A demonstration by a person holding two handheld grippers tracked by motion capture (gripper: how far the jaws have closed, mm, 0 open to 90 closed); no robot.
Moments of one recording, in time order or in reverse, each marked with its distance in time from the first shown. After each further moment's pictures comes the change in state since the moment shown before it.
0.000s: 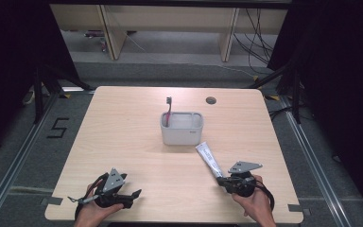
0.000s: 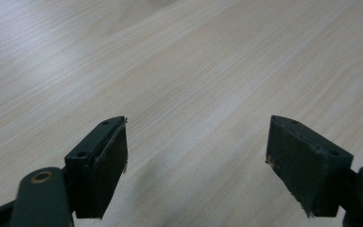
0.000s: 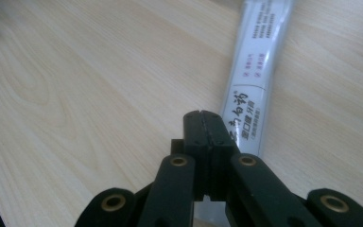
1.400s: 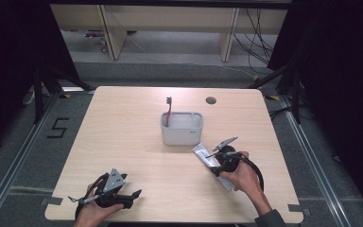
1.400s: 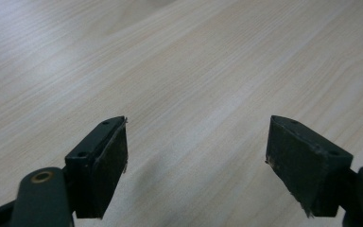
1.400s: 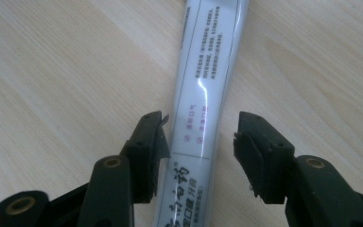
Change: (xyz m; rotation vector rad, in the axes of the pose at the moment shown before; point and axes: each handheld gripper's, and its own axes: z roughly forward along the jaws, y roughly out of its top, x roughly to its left) left arm -0.001 0.000 0.000 0.000 -0.001 -0.002; right arm -0.017 0.070 0.035 0.289 -0.119 -0.043
